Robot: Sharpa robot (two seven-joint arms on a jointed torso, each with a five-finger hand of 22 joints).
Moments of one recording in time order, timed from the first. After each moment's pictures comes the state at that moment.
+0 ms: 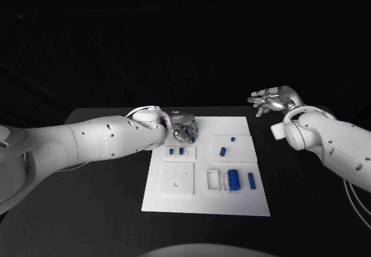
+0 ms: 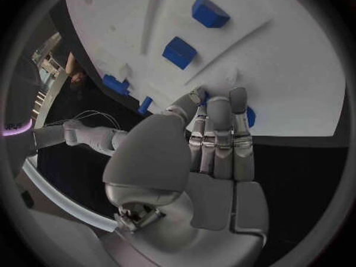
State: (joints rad) left arm 1.32 -0.54 -0.23 1.17 -1.38 -0.14 0.03; left_hand 1.41 -0.04 0.27 -0.08 0.18 1.14 0.10 0.07 0.06 1.22 0.06 0.06 0.06 1.36 -0.03 1.13 0.35 0.10 1.25 -0.06 0.29 1.31; right arm 1.04 -0.64 0.32 1.10 -0.86 -0.39 0.01; right_hand 1.22 -0.07 0.15 -0.16 0.48 1.00 0.12 0.07 0.06 1.14 0.02 0.61 0.38 1.40 -0.05 0.48 0.77 0.12 1.46 -0.07 0.22 0.60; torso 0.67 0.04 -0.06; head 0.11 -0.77
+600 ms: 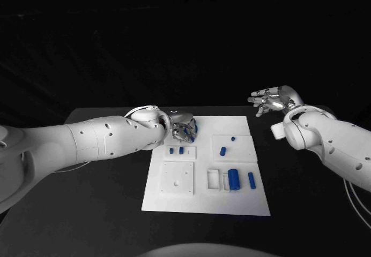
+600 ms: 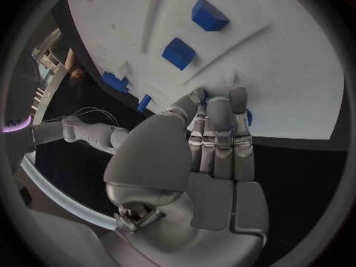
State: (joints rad) left arm 1.31 -0.55 -0.23 1.17 -1.35 -0.14 0.02; left_hand 1.41 -0.02 0.26 -0.09 0.19 1.17 0.10 0.06 0.07 1.25 0.05 0.06 0.06 1.36 -0.04 1.13 0.35 0.10 1.25 -0.06 0.29 1.31; right arm 1.04 -0.64 0.32 1.10 -0.86 -0.39 0.01; right_hand 1.22 -0.07 0.15 -0.16 0.48 1.00 0.12 0.07 0.06 1.14 0.02 0.61 0.38 1.40 -0.05 0.48 0.77 0.12 1.46 -0.07 0.22 0.60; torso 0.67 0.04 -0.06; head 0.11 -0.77
